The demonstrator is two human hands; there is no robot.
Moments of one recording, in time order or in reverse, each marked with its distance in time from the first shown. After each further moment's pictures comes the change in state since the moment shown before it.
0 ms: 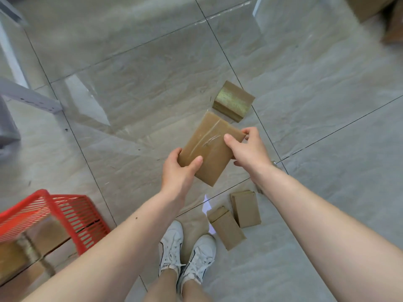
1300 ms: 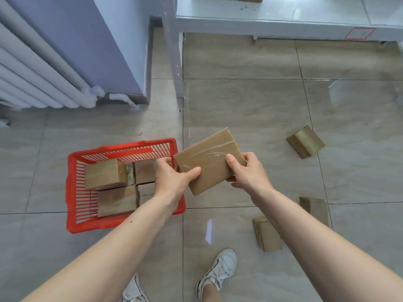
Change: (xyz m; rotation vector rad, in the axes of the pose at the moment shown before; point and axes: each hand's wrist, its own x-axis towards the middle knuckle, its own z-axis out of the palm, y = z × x) left_hand -0.199 -0.072 -0.315 -0.204 0.436 0.008; right_hand -0.295 -0.067 0.191 -0.211 -0.304 -0.223
